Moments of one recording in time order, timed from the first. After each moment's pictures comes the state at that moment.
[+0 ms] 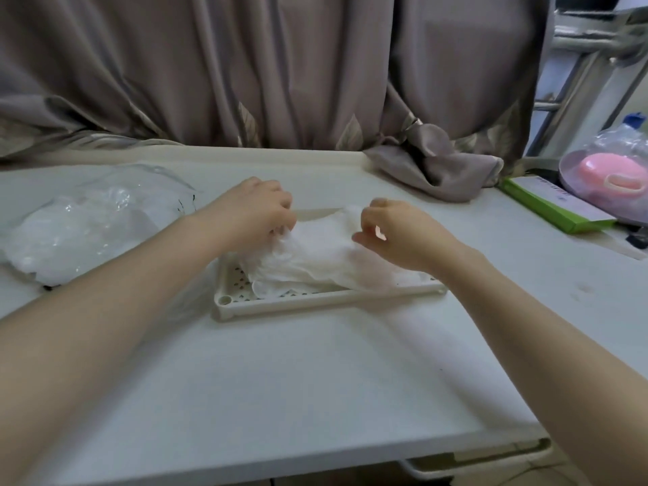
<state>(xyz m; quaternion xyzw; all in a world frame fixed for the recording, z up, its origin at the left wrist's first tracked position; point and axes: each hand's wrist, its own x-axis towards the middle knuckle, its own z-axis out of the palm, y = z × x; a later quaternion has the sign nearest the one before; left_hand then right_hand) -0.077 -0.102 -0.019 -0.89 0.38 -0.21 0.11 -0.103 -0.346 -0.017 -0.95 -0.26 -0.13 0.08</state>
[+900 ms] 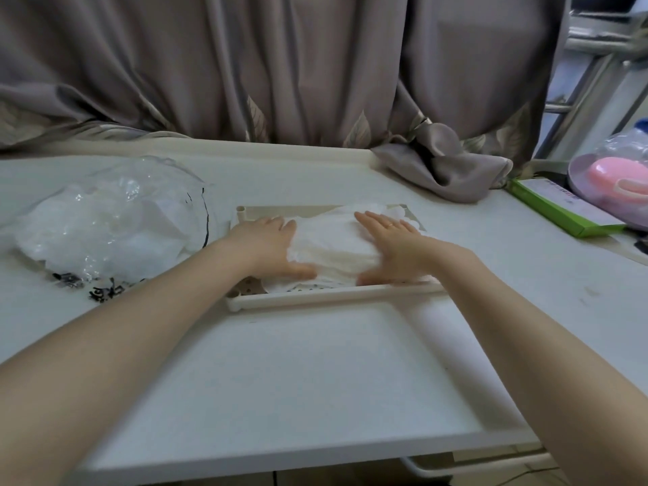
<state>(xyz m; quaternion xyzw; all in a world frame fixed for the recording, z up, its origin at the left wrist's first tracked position) -0.090 -0.122 -0.054 -0.99 0.14 0.04 0.08 -0.087 -0.349 -0.042 -0.98 -0.19 0.08 0.03</state>
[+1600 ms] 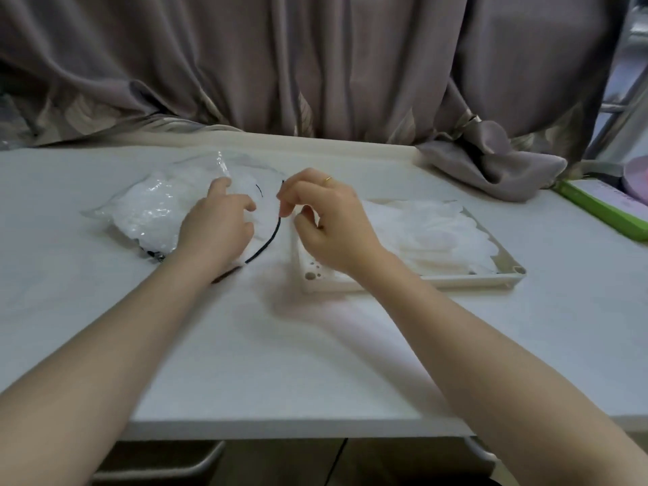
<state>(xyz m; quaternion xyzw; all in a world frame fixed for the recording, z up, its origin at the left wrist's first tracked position) -0.139 -0.007 -0.053 -0.97 -0.07 -0.18 -0.15 -0.149 -0.174 -0.022 -0.80 -0.41 -0.23 0.38</state>
